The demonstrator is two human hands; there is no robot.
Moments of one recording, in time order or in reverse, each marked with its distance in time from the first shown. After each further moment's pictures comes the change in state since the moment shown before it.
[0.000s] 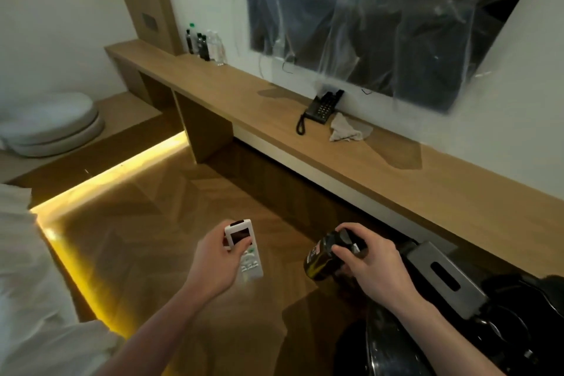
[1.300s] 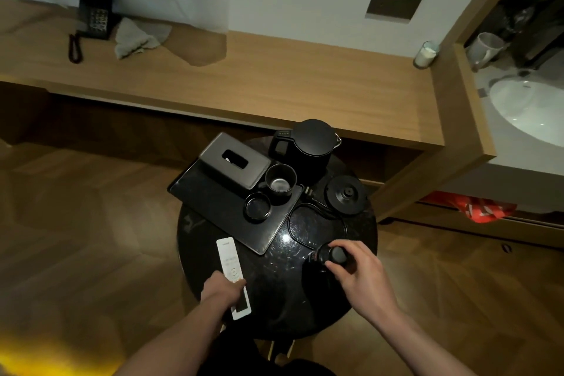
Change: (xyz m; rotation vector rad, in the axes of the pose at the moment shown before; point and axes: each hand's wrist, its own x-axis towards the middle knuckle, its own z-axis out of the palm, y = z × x) left_hand -0.214 -0.046 0.491 0.687 -0.605 -0.516; right_hand -0.321 0.376 -0.175 0.076 0.274 0.515
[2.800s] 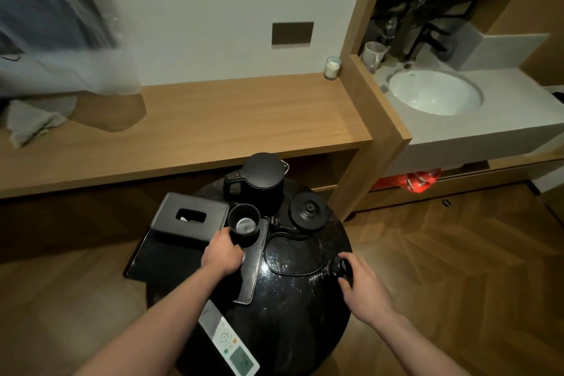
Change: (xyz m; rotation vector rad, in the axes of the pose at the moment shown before) left_hand 0.000 0.184 -0.098 0.256 0.010 0.671; right_hand -0.001 0.018 0.006 -0.206 0.079 0.439
